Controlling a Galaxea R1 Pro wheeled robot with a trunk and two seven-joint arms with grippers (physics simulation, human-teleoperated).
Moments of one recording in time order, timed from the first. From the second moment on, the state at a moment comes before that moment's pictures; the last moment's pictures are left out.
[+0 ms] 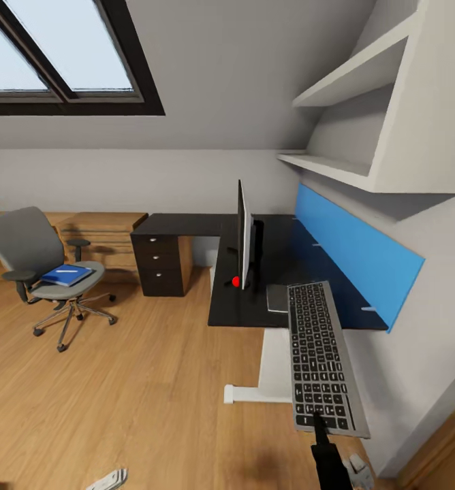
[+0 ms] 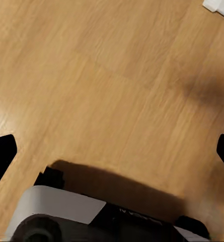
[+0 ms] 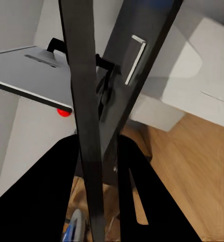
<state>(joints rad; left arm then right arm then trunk) 0.01 -0.01 0.18 -1.07 0.35 0.56 0.09 0.12 0.12 -0.02 -1.17 -1.15 -0.30 0.51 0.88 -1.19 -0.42</state>
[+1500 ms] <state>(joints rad) 0.01 -0.01 0.06 -0.79 0.32 0.22 0.10 0.12 0.10 -0.06 -0.94 -1.17 -0.42 0.64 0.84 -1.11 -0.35</state>
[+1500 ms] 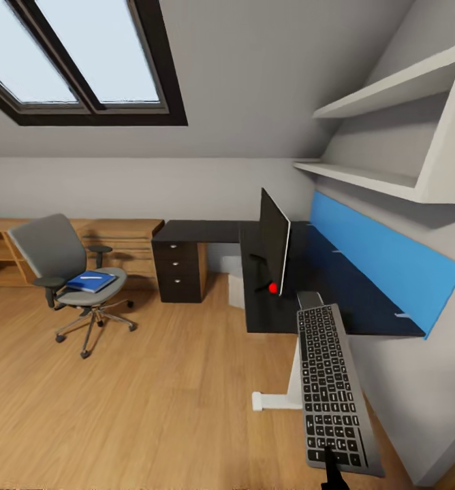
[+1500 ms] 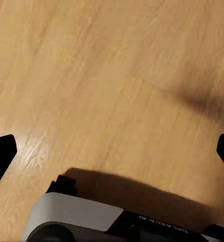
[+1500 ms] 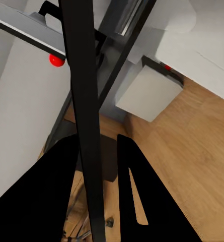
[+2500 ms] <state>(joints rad) 0.01 -0.02 0.06 -0.79 0.32 0.21 0.10 0.12 0.10 -0.05 -0.91 -1.16 -0.43 0.64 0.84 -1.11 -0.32</state>
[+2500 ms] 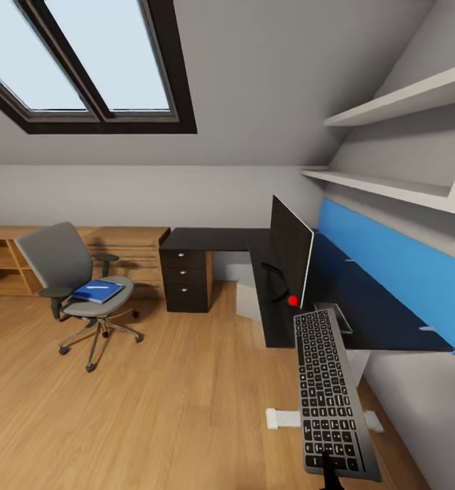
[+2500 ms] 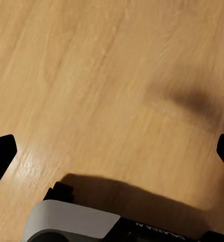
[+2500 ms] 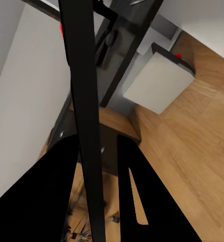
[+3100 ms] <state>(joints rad) 0.01 -0.02 0.06 -0.79 0.32 0.19 0.10 0.12 0.10 -0.05 -0.91 -1.16 -0.43 0.64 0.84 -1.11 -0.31</state>
